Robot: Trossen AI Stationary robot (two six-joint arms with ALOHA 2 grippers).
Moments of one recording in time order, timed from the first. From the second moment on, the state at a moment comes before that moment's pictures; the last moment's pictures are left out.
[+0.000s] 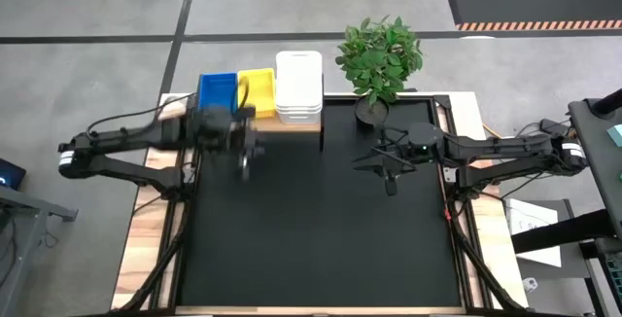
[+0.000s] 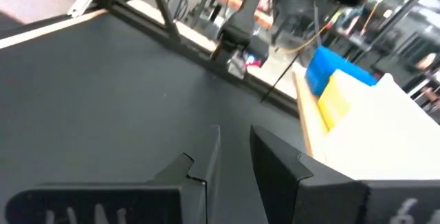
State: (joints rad) left arm 0.18 0.99 1.00 -0.48 0.05 0.36; right arm -0.13 1.03 0.65 0.13 -0.24 -0.54
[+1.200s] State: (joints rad) left arm -0.11 0.01 0.20 -0.07 -0.16 0.40; right arm -0.43 0.98 0.47 0.27 -0.40 -0.49
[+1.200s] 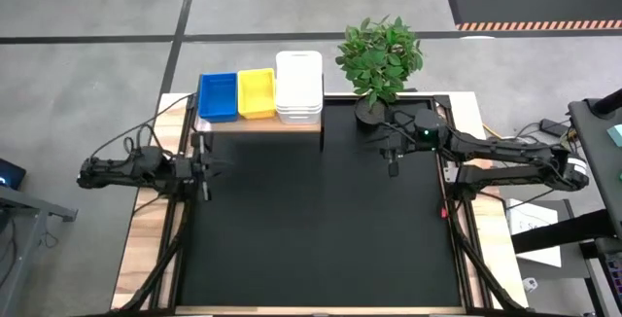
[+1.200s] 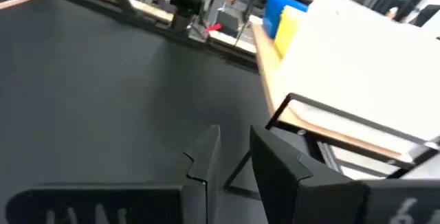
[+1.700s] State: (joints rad) left arm -0.11 0.05 0.16 -0.06 -0.16 0.40; right arm -0.43 0.64 0.24 0.27 -0.39 -0.40
